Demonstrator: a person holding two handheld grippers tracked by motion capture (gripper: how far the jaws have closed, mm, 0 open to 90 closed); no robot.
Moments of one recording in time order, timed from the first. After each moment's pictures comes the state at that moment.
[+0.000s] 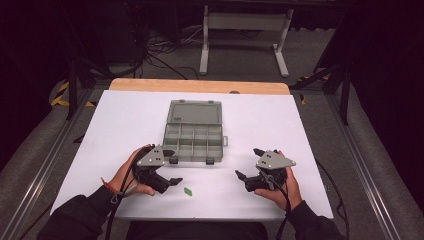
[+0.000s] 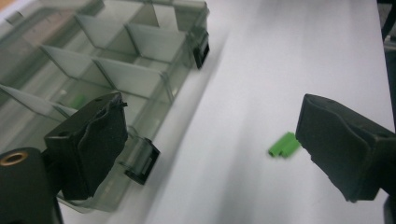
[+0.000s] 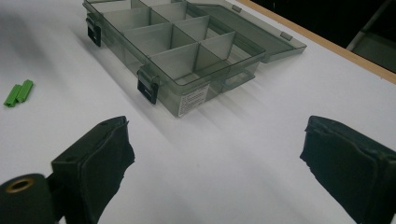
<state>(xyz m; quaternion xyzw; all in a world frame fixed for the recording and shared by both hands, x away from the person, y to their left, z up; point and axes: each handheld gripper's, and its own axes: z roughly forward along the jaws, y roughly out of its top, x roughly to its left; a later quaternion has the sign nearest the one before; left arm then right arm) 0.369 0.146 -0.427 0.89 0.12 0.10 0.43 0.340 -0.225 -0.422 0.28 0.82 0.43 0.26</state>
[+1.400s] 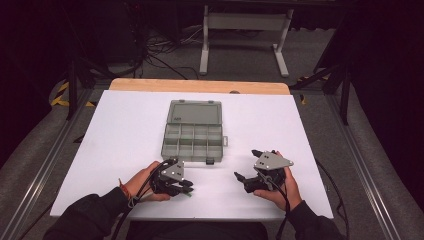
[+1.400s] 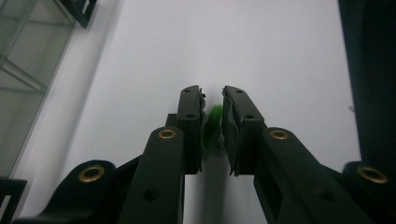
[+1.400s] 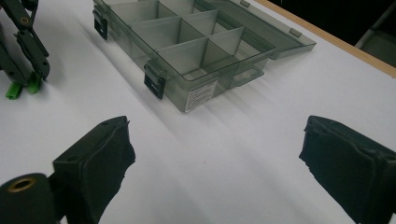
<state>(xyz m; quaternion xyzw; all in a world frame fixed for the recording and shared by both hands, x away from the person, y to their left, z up) 0.366 0.106 -0.453 0.94 0.04 0.00 0.34 0.340 -0.222 -0.424 0.27 0.83 0.42 0.25</state>
